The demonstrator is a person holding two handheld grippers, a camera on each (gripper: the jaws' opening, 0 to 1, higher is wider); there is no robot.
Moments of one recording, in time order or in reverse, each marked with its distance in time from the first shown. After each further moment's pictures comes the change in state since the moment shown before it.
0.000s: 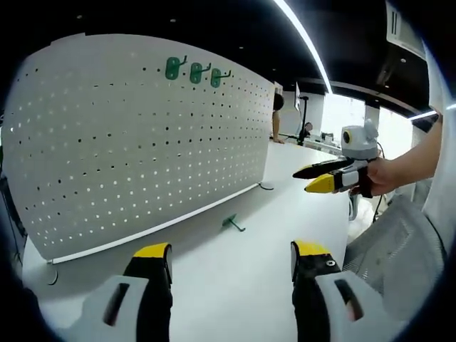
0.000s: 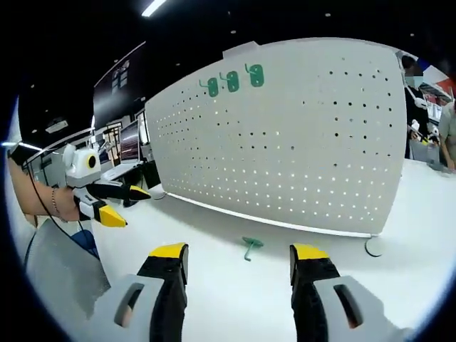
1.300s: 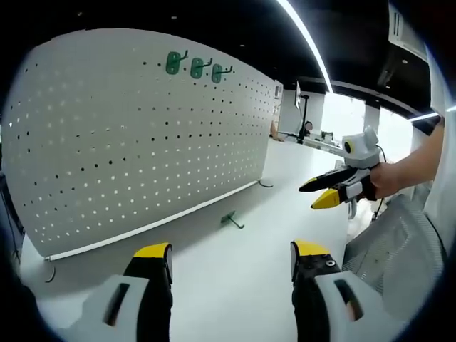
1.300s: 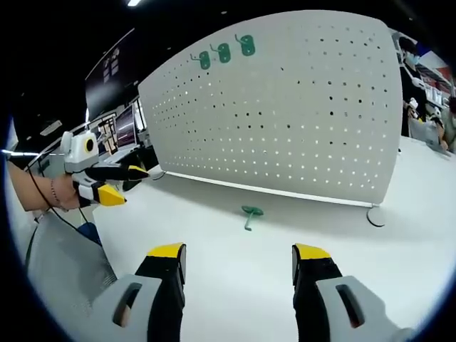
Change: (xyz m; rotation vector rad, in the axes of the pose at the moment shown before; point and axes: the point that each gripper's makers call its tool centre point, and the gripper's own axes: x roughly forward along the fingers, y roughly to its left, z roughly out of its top) left arm 0.008 -0.003 -0.004 0.002 0.028 -0.017; right arm -0.006 -0.001 -0.035 0.038 0.120 -0.003
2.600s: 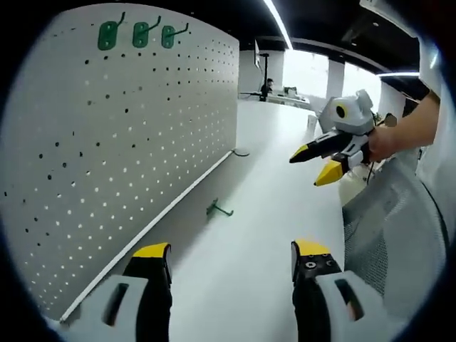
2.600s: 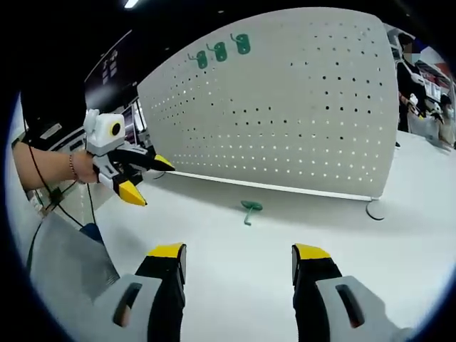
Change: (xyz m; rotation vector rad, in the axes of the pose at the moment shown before) left arm 0.046 0.000 0.000 0.208 0.237 -0.198; right arm -0.005 -0.003 -0.008 0.020 0.013 0.008
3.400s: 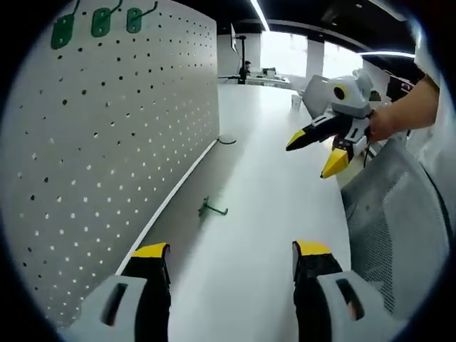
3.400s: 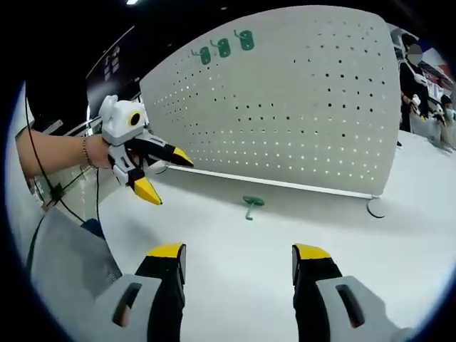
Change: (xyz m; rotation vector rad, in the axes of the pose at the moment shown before) left arm 0.030 0.004 0.003 0.115 0.109 -0.093; right arm -0.003 0.003 -0.006 -0.012 0.023 0.006
